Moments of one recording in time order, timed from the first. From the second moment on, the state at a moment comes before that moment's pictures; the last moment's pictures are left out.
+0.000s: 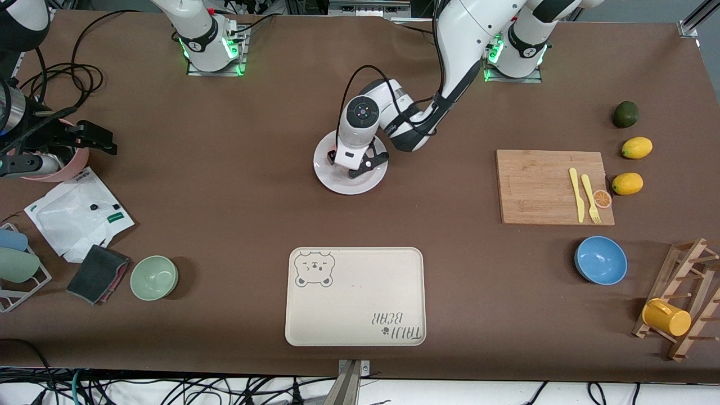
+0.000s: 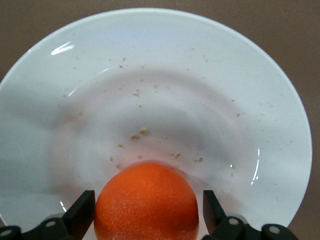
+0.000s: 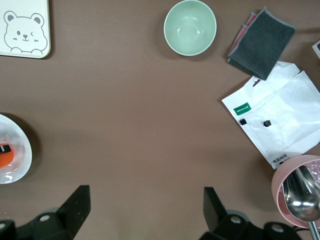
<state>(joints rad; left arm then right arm) -0.58 0.75 -0.36 -1.66 0.00 2.38 -1.41 0.01 0.11 0.01 -1.54 0.02 1.56 -0.08</state>
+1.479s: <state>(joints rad) -0.20 0.45 -0.34 -1.62 0.12 1.86 -0.78 0.02 0.19 0.12 -1.85 0.49 1.78 -0.13</state>
